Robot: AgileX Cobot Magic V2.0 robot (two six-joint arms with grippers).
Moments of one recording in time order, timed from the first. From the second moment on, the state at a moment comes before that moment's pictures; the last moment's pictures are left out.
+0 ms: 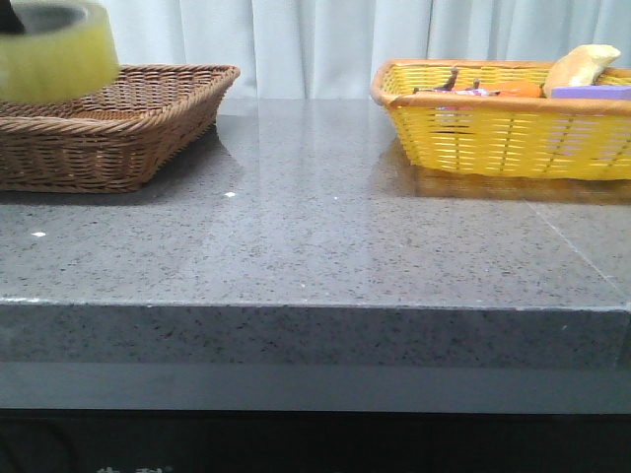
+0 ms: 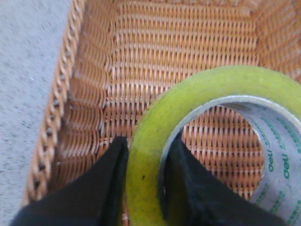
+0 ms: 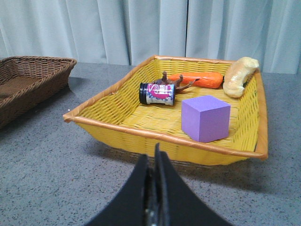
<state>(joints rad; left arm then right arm) -0.09 1.66 -1.49 -0.01 0.78 -0.06 0.04 0.16 -0.37 0.41 0.36 -0.32</state>
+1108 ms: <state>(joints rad) -0.09 1.31 -1.21 -0.02 0.62 -0.06 0.04 0.16 -0.37 0.41 0.36 -0.32</state>
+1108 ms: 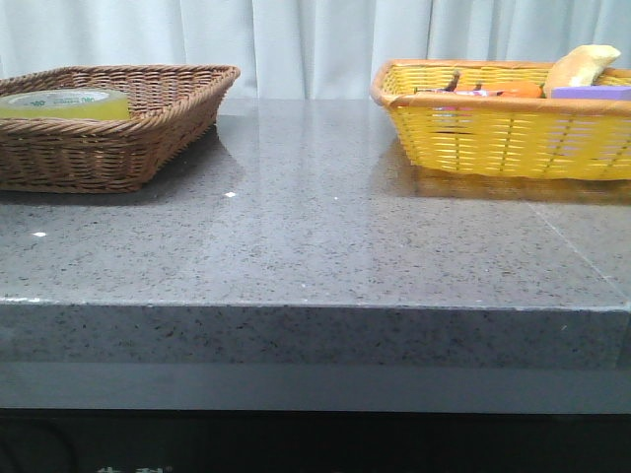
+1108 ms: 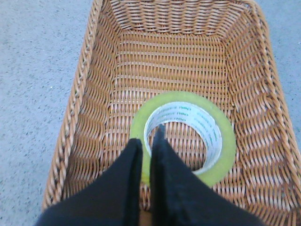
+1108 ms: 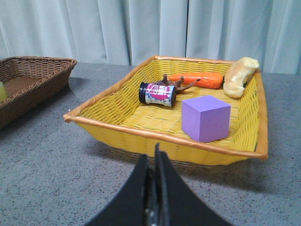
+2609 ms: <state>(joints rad) -0.09 0.10 -0.38 -0.03 0.46 -0.06 0.04 0.16 -0.37 0.41 0.36 -0.32</state>
